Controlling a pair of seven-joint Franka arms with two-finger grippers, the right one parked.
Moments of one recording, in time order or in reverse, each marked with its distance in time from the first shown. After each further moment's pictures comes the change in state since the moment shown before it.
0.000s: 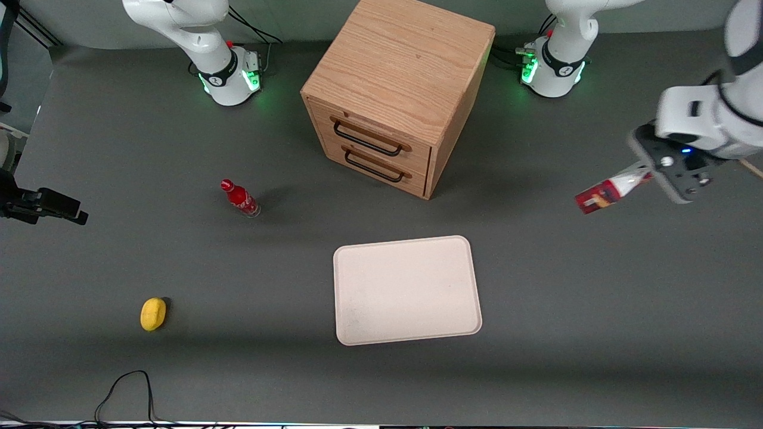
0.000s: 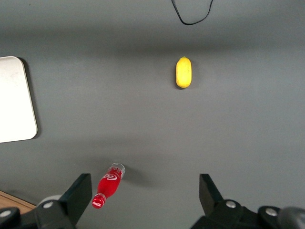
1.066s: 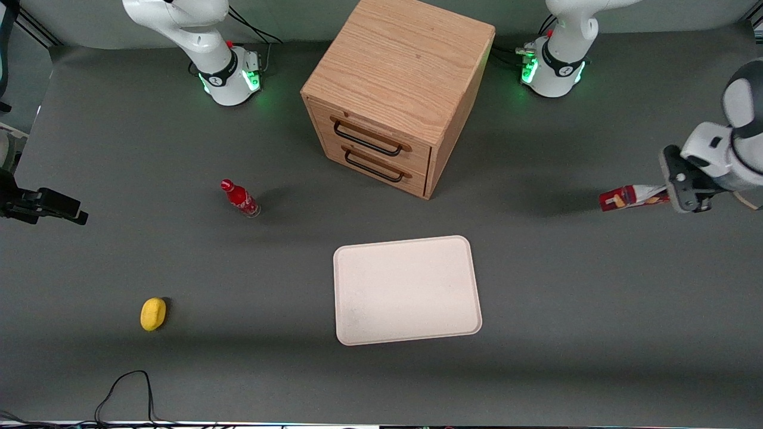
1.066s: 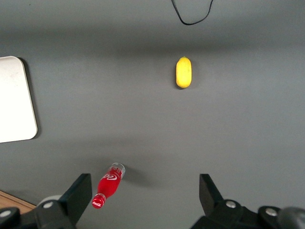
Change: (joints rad) arm 0.039 -0.067 0.279 -0.358 0.018 0.274 0.704
